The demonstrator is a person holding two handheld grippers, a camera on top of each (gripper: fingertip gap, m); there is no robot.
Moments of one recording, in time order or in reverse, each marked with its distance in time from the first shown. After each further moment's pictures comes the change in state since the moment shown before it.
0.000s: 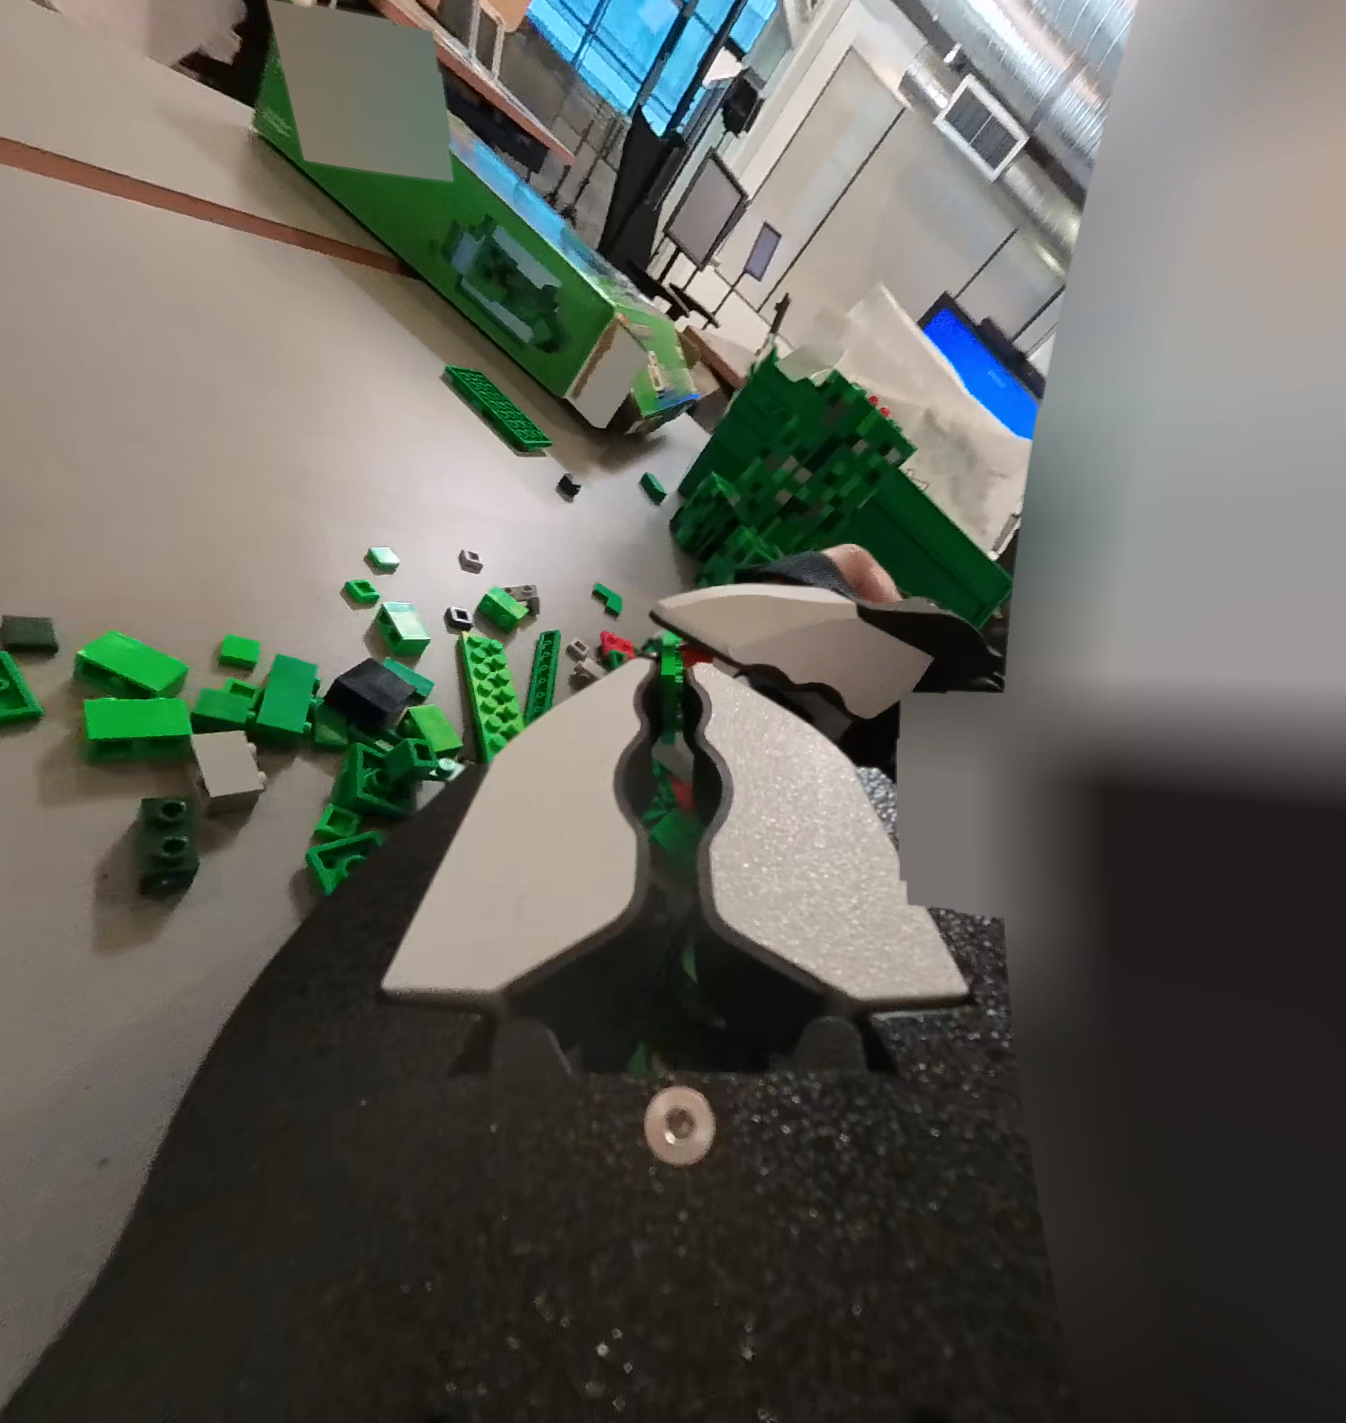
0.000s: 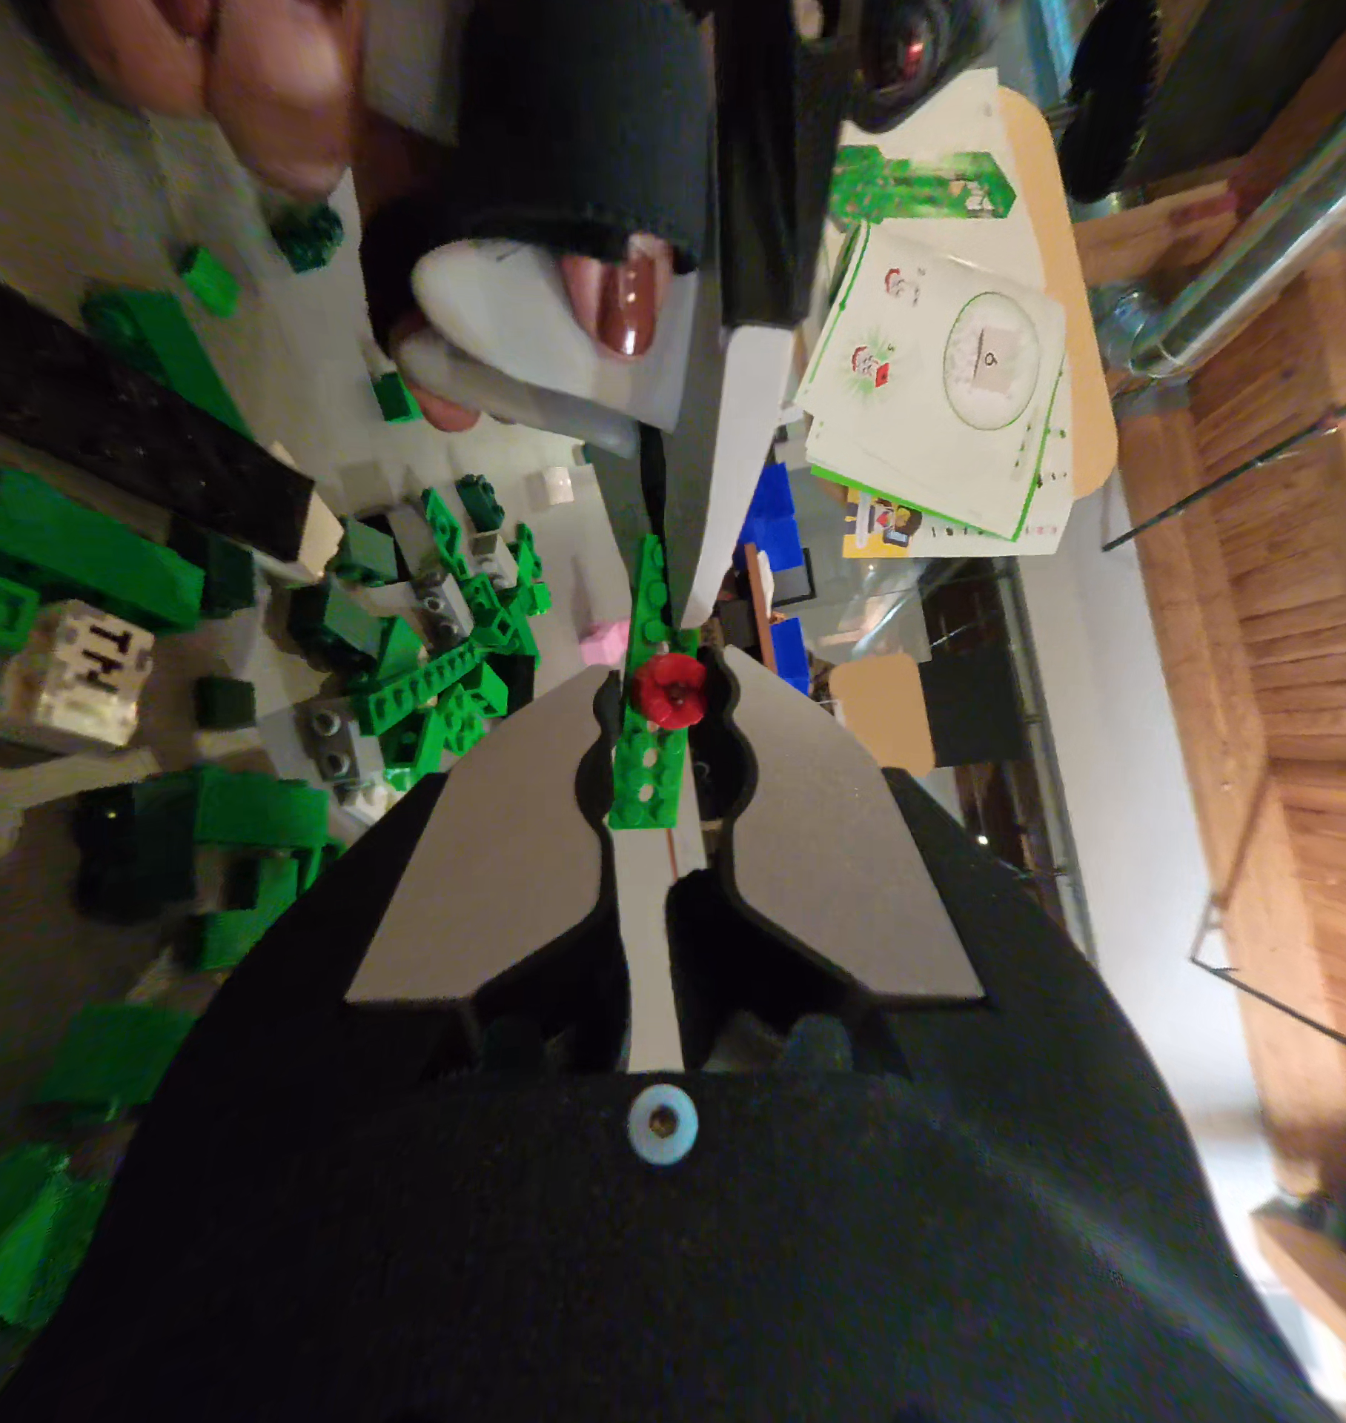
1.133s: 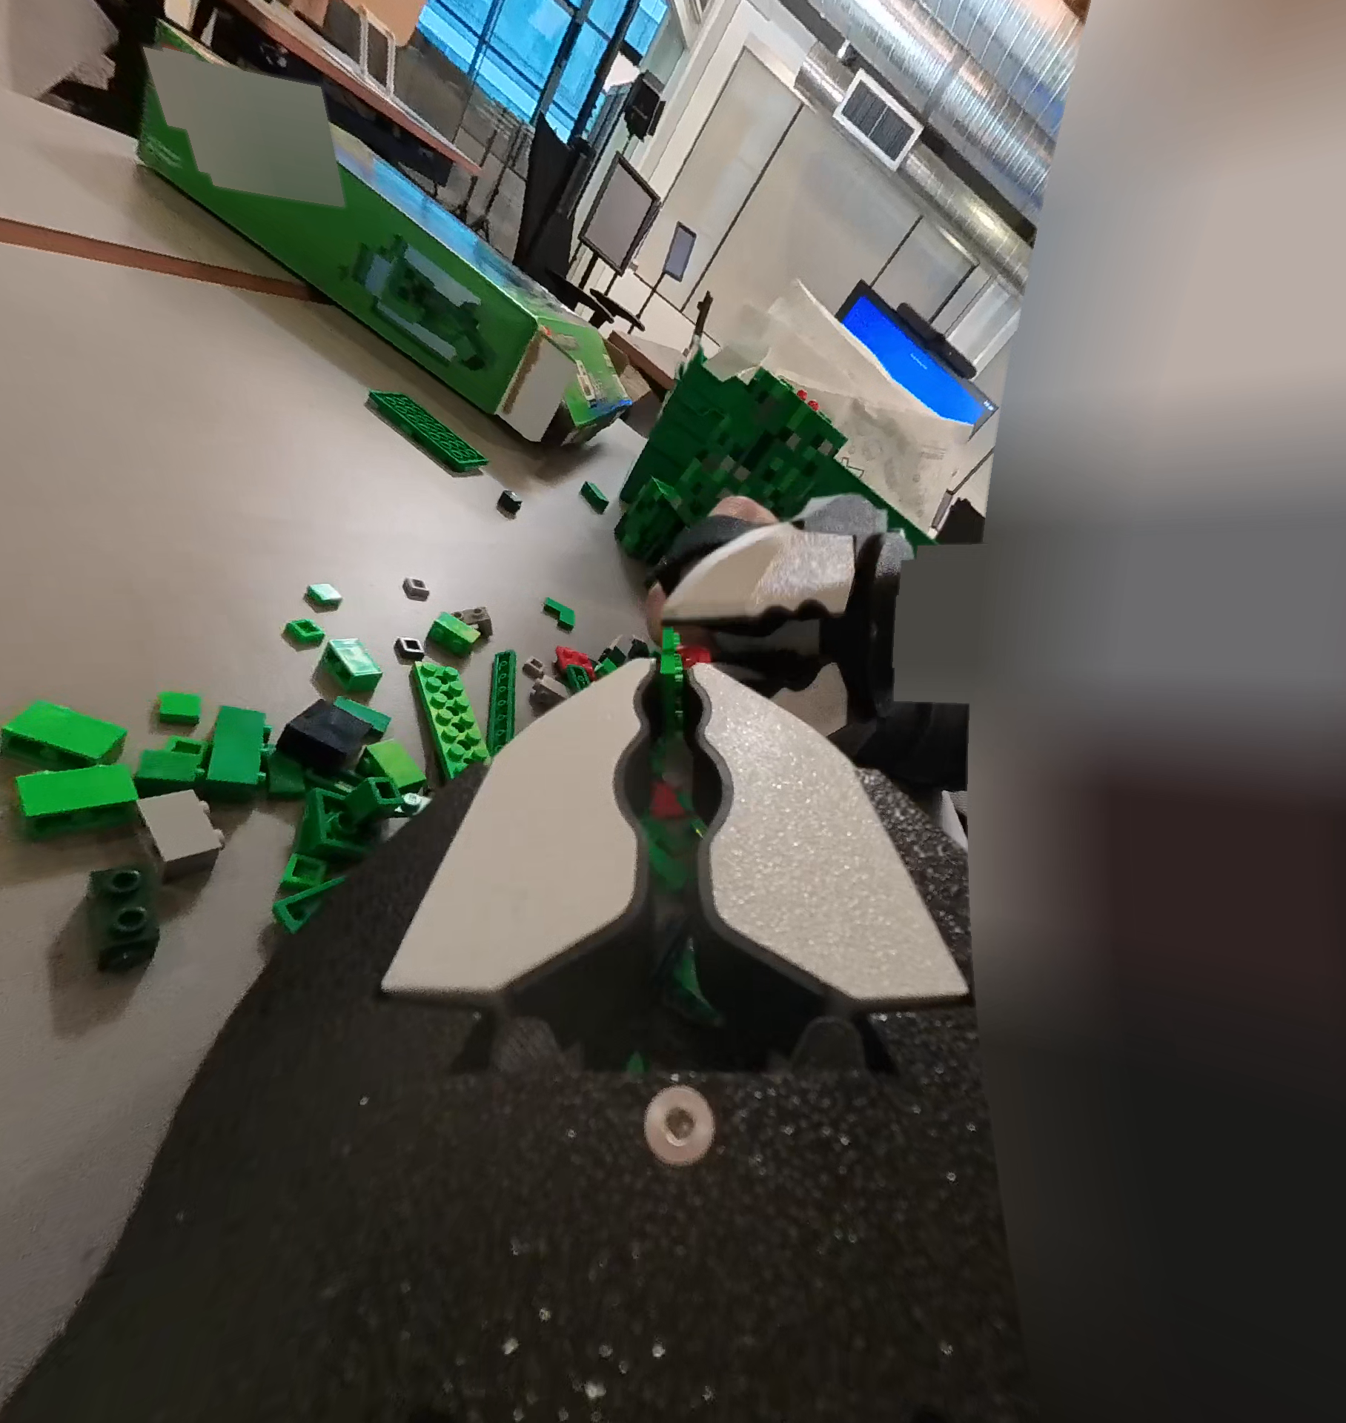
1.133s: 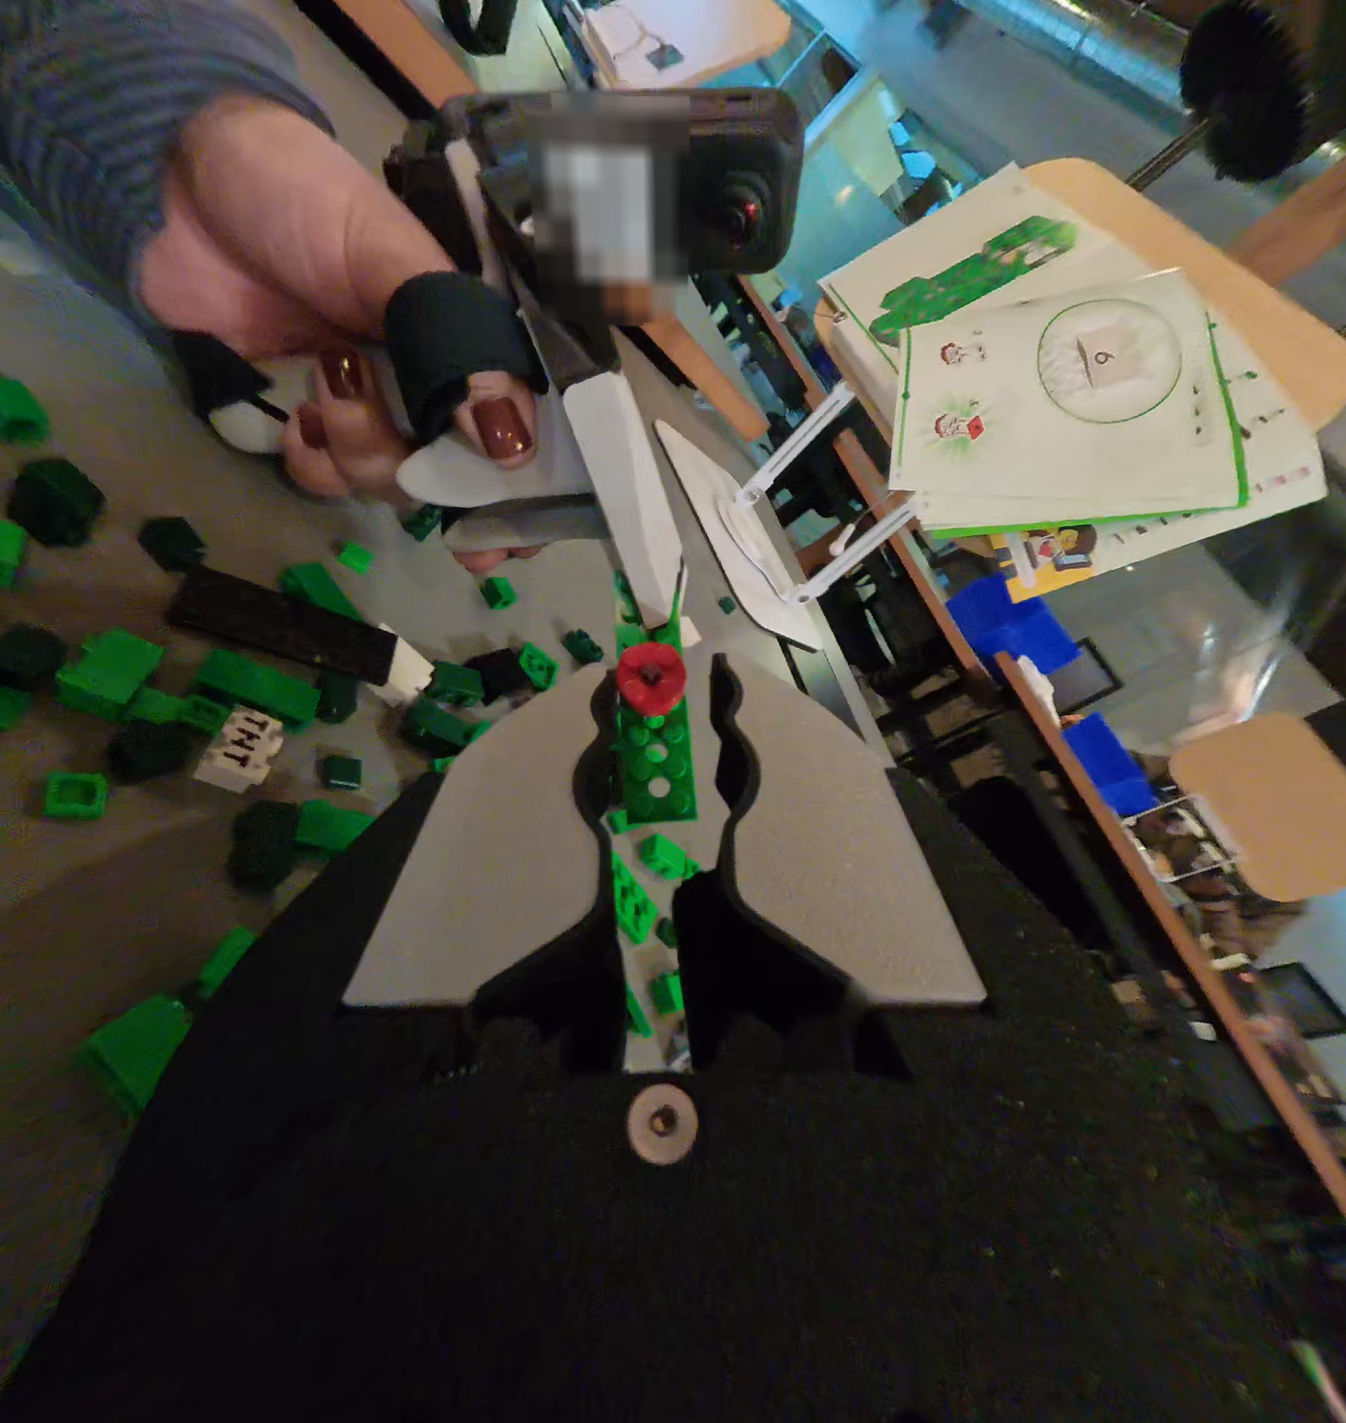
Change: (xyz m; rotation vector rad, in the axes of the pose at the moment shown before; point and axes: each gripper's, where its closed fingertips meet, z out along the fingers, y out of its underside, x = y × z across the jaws) left arm 0.012 -0.001 -0.001 0.002 0.103 0.052; right arm 0.006 -0.010 -0.016 0.293 -0.251 0.451
